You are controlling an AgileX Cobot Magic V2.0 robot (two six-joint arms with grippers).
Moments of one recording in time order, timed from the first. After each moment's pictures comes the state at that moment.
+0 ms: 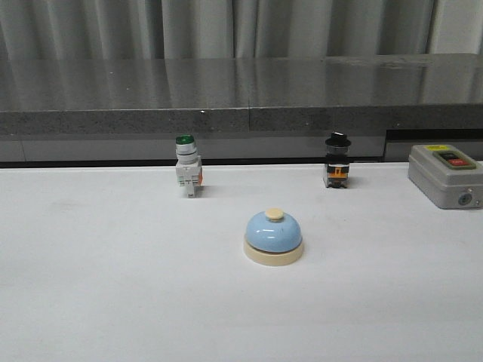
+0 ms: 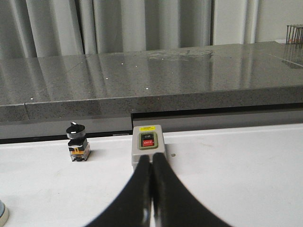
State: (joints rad) left arm 0.01 0.00 0.00 -0.06 0.04 -0.04; right arm -0.03 -0.01 0.03 -0.03 0.02 0.10
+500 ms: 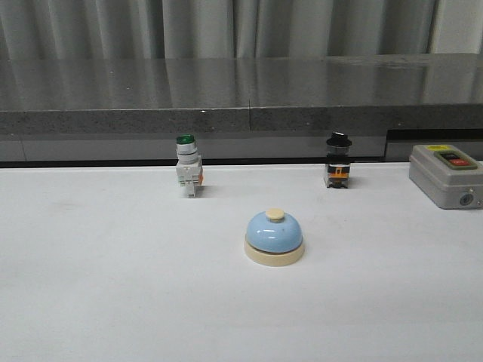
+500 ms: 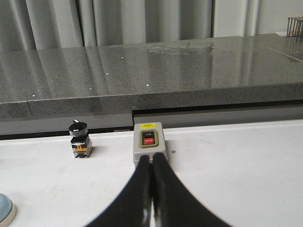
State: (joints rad) left arm 0.01 0.00 0.00 -0.06 0.04 -0.04; right arm -0.03 0.00 -0.11 -0.03 0.21 0.10
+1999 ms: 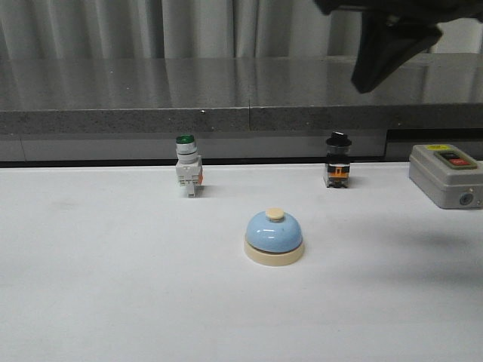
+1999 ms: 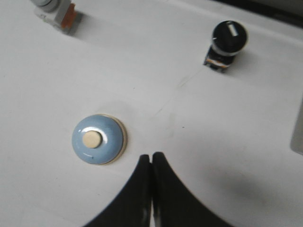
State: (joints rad) left arm 0.01 0.00 0.00 -0.06 0.04 -0.04; right arm 0.42 1.56 -1.28 0.02 0.77 0.07
